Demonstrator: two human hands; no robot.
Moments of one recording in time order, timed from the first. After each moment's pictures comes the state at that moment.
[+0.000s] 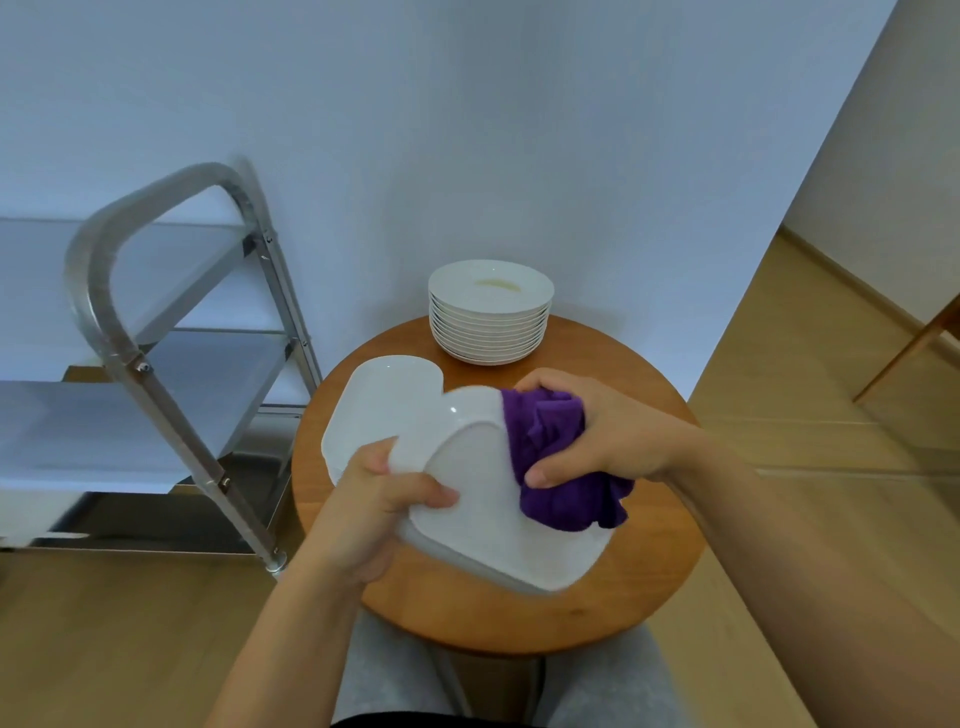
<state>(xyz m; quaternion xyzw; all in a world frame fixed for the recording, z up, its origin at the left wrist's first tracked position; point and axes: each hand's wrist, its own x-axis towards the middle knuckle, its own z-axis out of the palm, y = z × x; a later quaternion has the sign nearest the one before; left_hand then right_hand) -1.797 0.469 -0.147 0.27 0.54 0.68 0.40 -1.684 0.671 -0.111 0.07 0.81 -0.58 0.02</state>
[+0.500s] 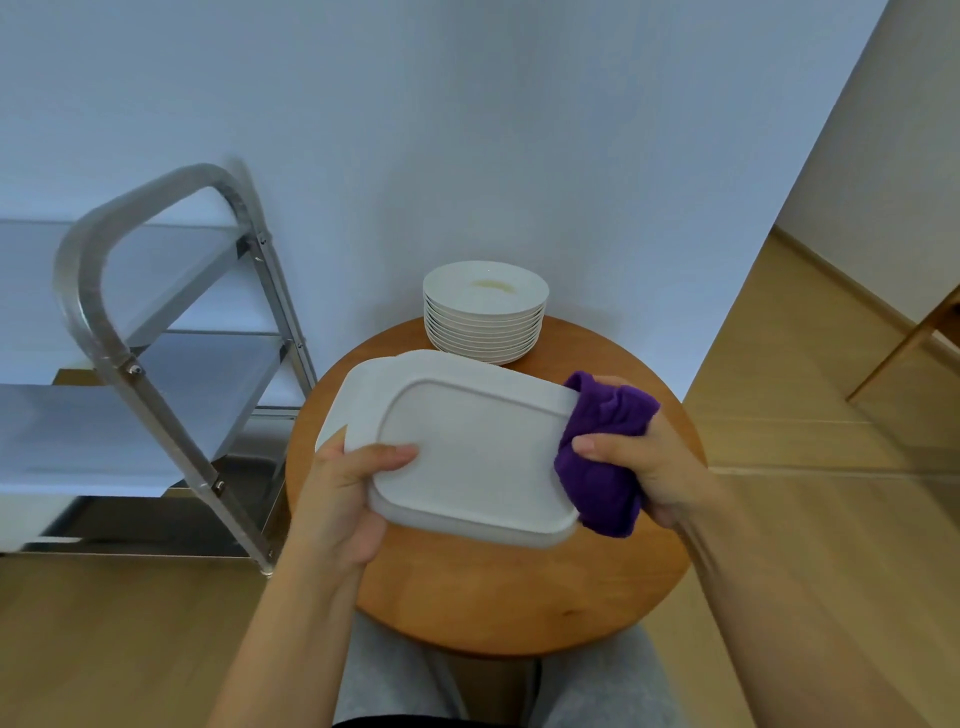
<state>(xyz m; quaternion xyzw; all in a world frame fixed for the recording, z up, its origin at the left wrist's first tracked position) -1.804 0.476 -0.148 0.12 0.45 0.81 0.35 -1.655 0.679 -0.152 0.16 0.63 -0.74 -0.20</state>
